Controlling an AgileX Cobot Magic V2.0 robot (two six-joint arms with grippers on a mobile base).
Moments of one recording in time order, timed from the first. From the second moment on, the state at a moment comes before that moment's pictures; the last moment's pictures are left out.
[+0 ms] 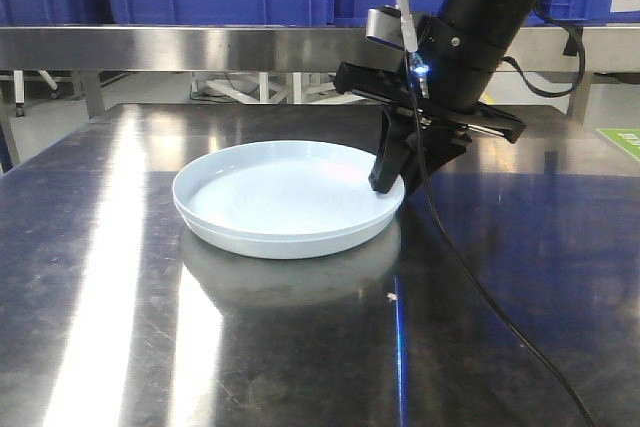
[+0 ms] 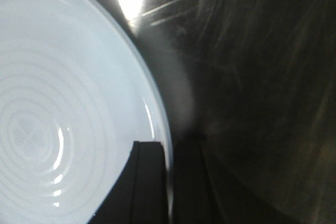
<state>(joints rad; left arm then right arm) -0.19 0.52 -0.38 -0.09 0.07 0.11 0.29 2.01 -1.53 0.40 0.90 -0.02</state>
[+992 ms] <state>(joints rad) -0.19 0.52 -0.38 -0.09 0.07 0.11 0.10 1.31 -0.97 0.28 0.23 -0.14</state>
